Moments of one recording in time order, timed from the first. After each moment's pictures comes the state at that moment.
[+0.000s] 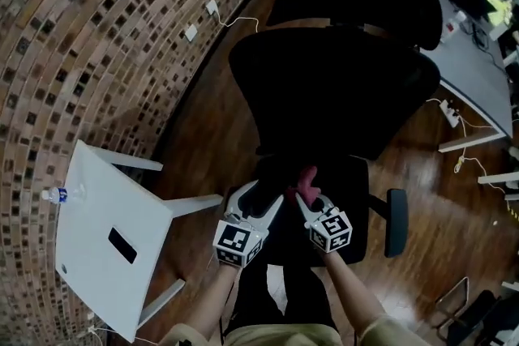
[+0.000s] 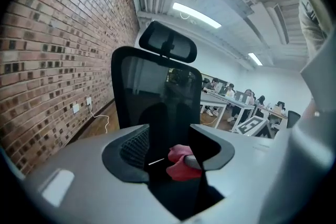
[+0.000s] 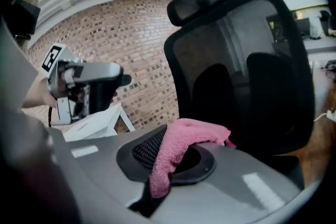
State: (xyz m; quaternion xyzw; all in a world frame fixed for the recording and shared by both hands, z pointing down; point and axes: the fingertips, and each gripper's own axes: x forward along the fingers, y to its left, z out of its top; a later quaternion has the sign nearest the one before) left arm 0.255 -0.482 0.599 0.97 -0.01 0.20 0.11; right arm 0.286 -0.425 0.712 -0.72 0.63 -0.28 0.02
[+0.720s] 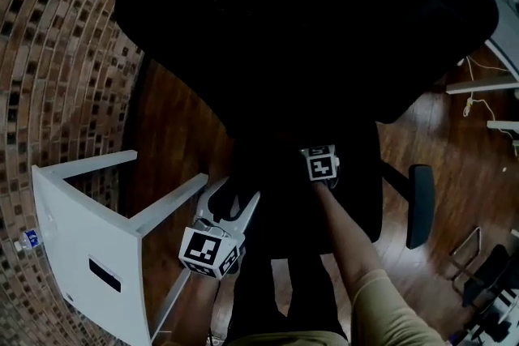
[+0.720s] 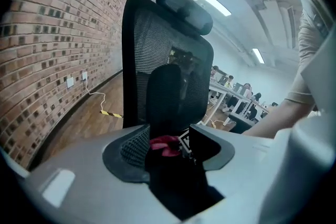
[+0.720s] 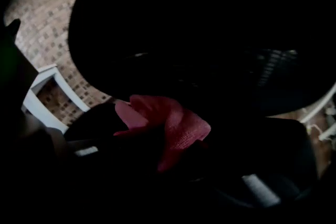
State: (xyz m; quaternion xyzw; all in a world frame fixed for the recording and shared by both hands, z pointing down) left arm 0.270 -0.504 0.718 0.95 0.02 0.28 0.17; right arm 0.419 -0.423 0.987 -0.76 0.44 -0.46 -0.15
